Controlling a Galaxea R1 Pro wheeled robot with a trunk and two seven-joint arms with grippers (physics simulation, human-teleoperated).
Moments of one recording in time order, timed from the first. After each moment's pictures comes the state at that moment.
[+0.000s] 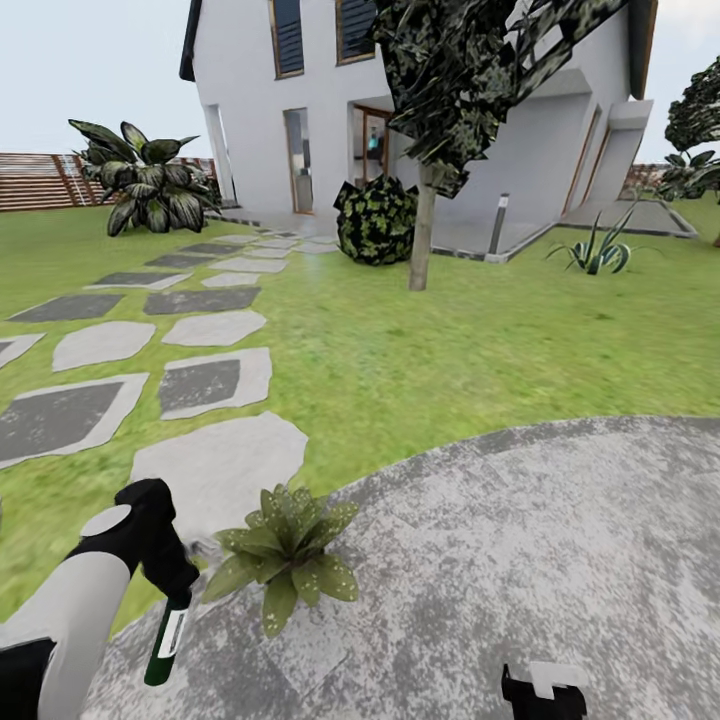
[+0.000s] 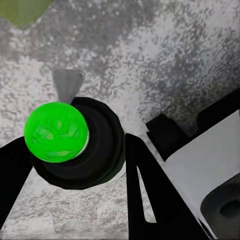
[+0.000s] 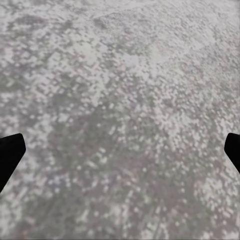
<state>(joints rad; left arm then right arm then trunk) -0.85 0.17 0.22 -0.59 -1.47 0.75 -1.55 -0.45 -0.04 -0.17 -0.03 0.20 -0.50 -0.31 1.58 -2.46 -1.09</state>
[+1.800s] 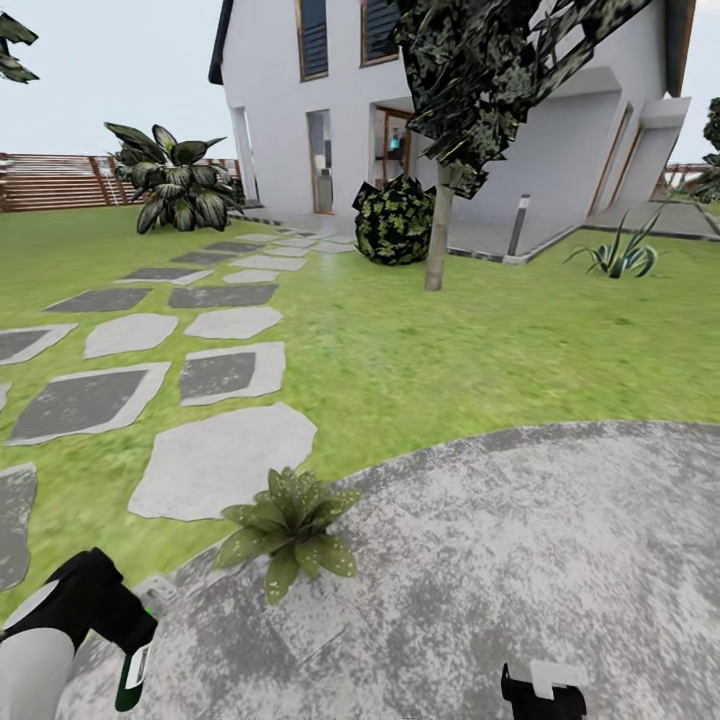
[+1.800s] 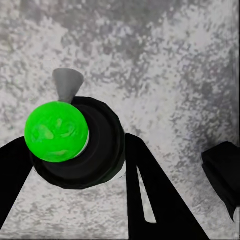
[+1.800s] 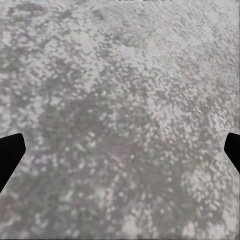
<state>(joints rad) -0.66 0.24 0.45 -0.59 -1.24 0.50 -1.11 -0.45 -0.04 -0.17 -0.03 0.20 -0.50 -0.31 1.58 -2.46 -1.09</state>
